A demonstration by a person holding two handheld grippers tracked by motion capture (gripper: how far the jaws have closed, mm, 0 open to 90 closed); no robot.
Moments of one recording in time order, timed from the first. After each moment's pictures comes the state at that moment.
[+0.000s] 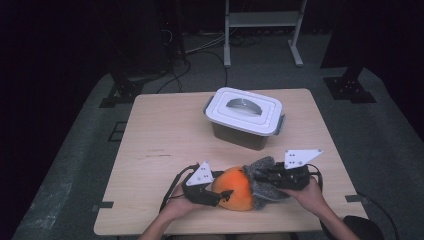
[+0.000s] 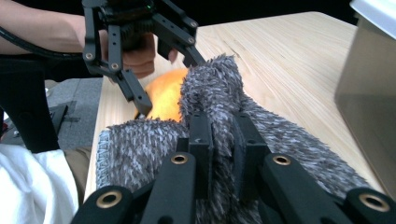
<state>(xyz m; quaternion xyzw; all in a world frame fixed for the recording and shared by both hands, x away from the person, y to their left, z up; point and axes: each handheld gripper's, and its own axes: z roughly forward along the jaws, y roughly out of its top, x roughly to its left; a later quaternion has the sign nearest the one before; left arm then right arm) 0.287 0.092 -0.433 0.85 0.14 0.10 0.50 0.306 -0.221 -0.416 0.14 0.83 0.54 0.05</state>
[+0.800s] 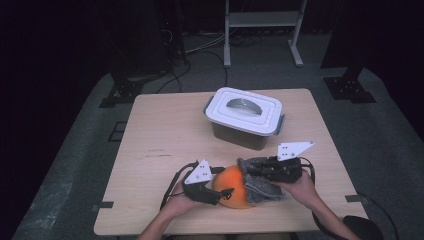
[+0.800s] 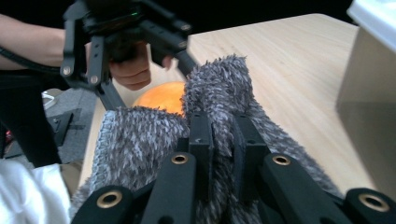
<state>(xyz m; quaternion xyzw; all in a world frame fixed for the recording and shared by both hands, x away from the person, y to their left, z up) 0.293 0.093 -0.429 0.84 0.14 0.09 0.51 0.324 -0.204 -0.414 0.14 0.82 0.55 0.03</state>
